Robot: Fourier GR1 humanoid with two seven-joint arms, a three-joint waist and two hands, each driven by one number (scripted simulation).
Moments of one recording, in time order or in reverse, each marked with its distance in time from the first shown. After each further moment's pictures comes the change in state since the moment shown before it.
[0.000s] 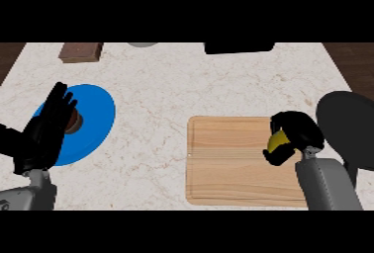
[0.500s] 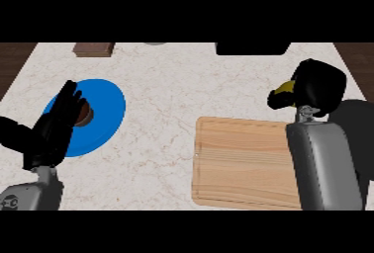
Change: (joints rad) left arm -0.023 -0.011 -0.024 0.023 0.000 -0.021 -0.001; right arm -0.266 0.088 -0.048 -0.175 0.277 -0.079 0.630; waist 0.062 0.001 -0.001
